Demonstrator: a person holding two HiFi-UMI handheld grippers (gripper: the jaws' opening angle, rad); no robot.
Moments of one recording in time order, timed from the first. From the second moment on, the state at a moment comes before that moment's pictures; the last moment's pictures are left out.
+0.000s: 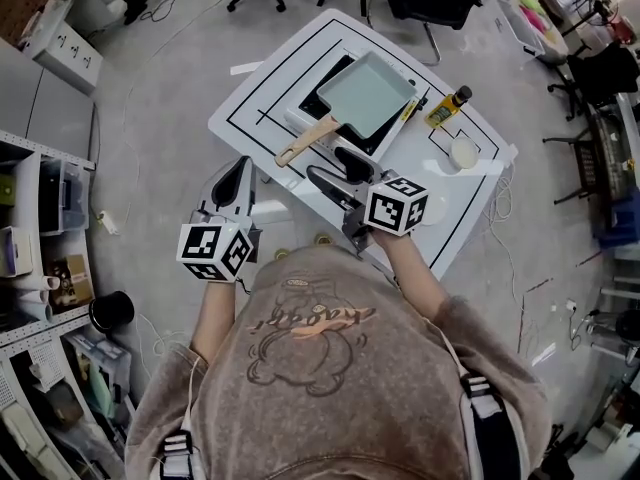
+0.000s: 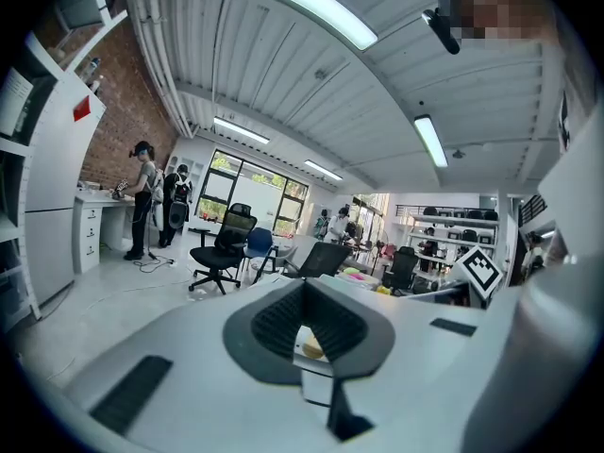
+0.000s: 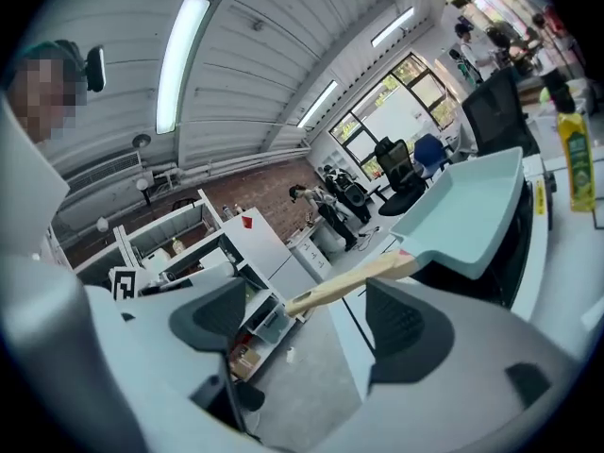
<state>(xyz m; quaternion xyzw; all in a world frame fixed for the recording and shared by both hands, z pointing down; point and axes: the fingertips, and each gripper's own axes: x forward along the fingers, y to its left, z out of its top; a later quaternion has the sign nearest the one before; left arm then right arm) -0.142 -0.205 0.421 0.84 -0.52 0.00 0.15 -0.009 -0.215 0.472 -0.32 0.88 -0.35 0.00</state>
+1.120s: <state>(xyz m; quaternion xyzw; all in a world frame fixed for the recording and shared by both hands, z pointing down) -0.141 -0.200 0.426 0.84 -0.52 0.01 0.15 -0.024 -0.288 0.531 -0.31 0.79 -0.52 0.10</state>
